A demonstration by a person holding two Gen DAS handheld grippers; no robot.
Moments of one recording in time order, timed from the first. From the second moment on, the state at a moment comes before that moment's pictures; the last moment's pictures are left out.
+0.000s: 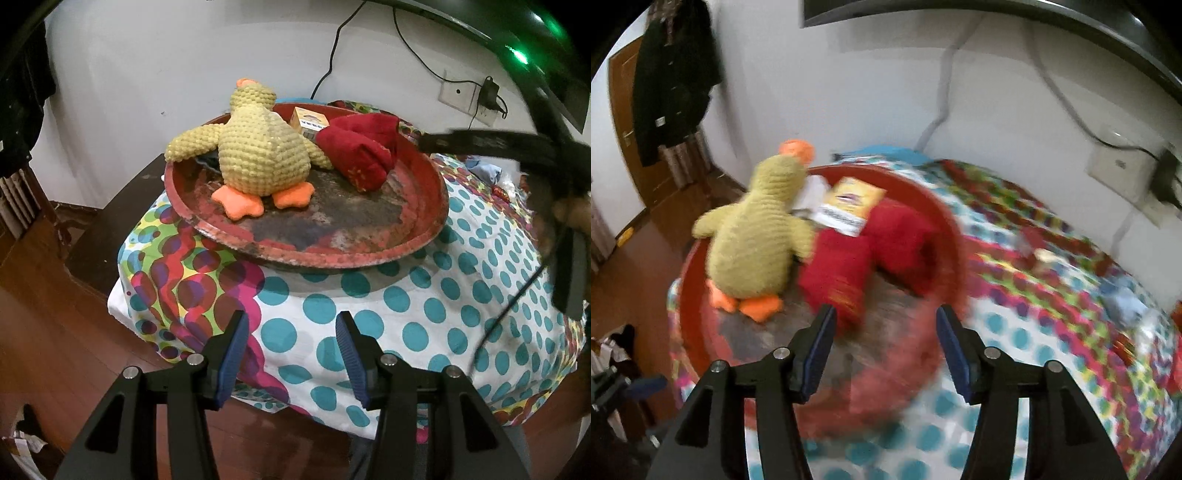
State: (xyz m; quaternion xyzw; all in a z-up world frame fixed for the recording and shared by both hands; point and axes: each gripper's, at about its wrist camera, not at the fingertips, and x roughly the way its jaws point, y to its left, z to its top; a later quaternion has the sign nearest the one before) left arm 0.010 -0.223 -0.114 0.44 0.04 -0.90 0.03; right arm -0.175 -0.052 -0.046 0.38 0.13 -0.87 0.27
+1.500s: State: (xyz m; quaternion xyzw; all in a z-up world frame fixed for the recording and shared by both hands) left arm -0.109 -0.052 -0.084 0.42 -0.04 -0.90 -0.14; right arm -0.307 0.184 -0.122 0.44 0.11 -0.85 0.26
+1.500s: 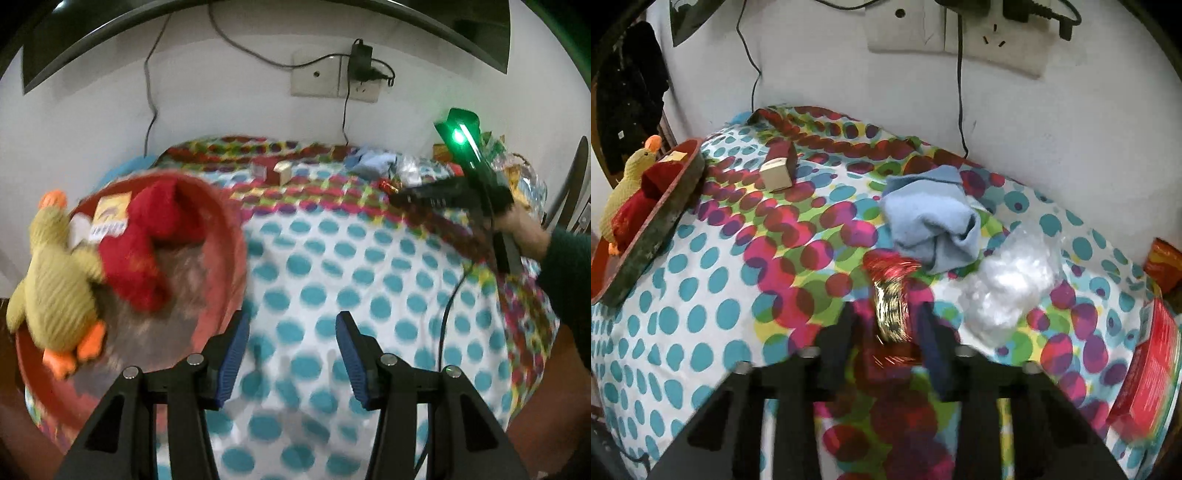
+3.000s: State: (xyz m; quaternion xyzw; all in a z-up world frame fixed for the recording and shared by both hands) left arm -0.401 -0.004 -0.141 0.54 0.09 -0.83 0.09; right arm -0.266 0.174 -0.121 0.44 0.01 -0.87 0.24
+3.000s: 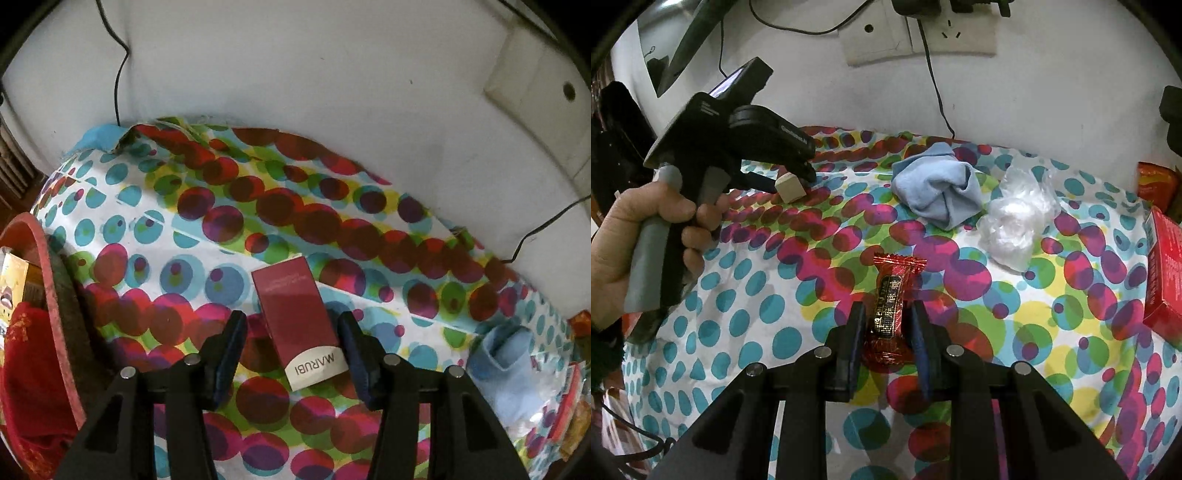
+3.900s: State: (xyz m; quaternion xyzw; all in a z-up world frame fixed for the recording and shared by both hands) left arm -0.297 0.015 -0.111 0.48 -0.01 -0.87 0.00; right arm -0.272 0.171 -0.125 0.43 0.04 -0.87 0.23
